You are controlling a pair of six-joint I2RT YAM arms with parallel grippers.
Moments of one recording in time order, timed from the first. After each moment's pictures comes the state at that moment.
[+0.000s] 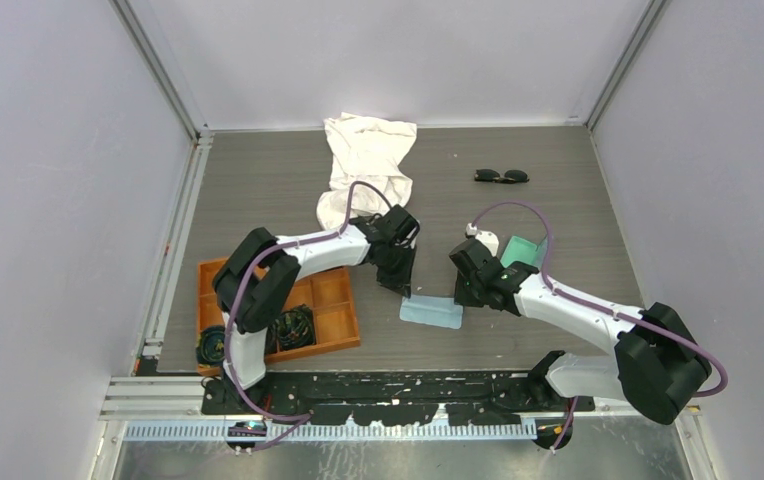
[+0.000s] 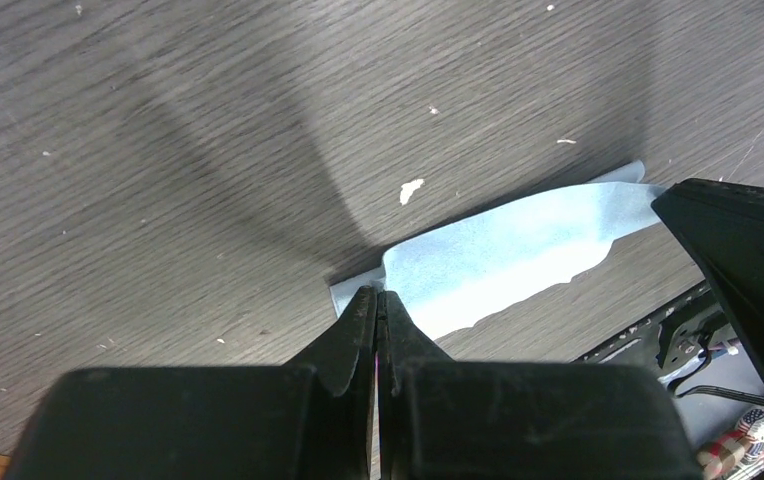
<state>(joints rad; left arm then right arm) -0.82 1.92 1.28 -0.52 0.25 -0.58 0.69 1.23 0.63 -0.45 0.24 0.73</state>
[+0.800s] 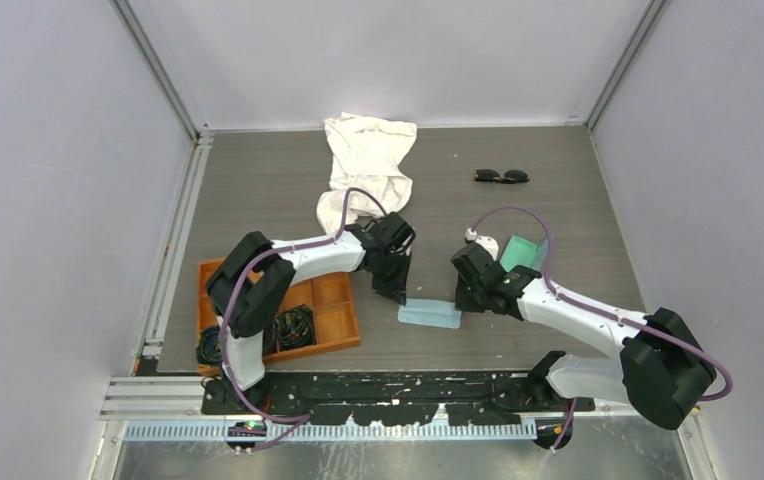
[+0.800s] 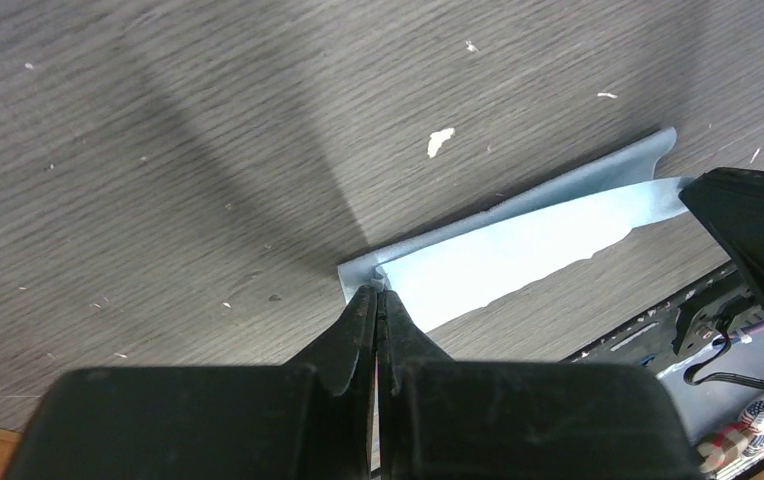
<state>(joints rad) -0.83 1.88 1.21 -0.50 0.25 -0.60 0.70 1.20 0.61 -0.46 0.20 0.73</state>
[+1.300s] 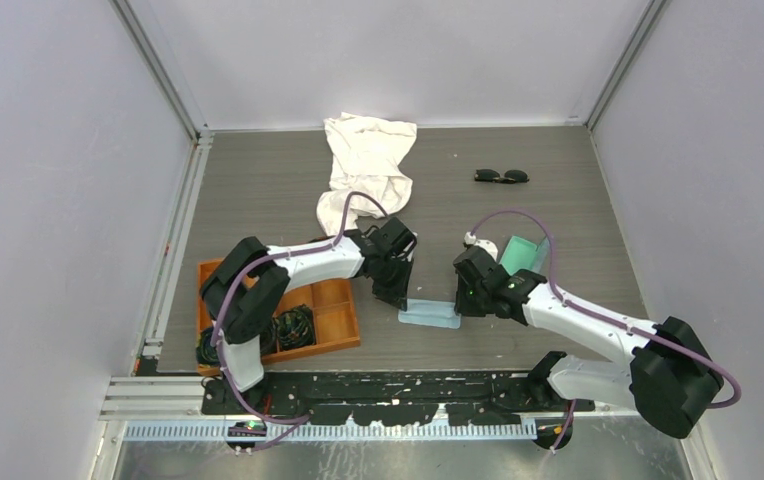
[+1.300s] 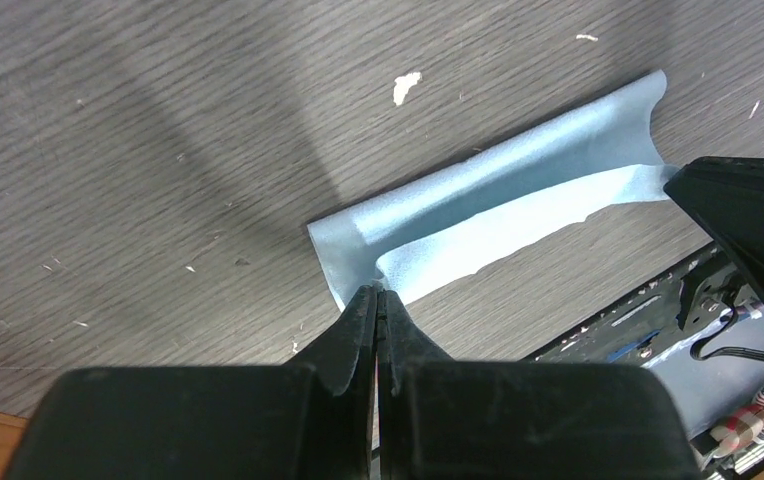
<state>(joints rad) -0.86 1.83 1.17 -0.49 0.25 -0.60 0.72 1.14 0.59 -0.49 0.15 0.71</state>
